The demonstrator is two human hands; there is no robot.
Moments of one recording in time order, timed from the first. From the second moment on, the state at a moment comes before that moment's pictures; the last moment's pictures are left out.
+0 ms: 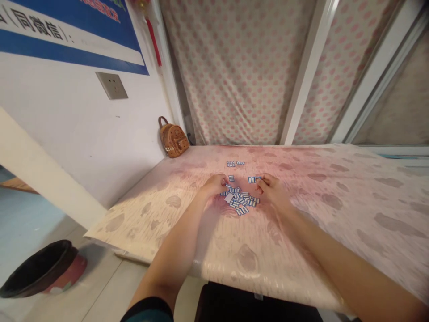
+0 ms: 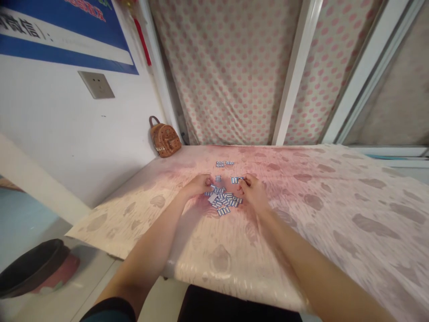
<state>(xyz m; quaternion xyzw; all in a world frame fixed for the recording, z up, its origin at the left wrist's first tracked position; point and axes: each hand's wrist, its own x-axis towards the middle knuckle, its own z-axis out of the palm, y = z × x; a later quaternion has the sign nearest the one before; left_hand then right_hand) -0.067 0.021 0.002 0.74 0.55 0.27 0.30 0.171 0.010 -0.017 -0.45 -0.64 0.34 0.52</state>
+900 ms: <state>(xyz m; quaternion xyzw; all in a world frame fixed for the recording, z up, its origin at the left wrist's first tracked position) -0.022 0.001 0.014 0.71 0.36 0.41 0.44 0.165 -0.013 0.007 -0.43 -0.67 0.28 0.54</state>
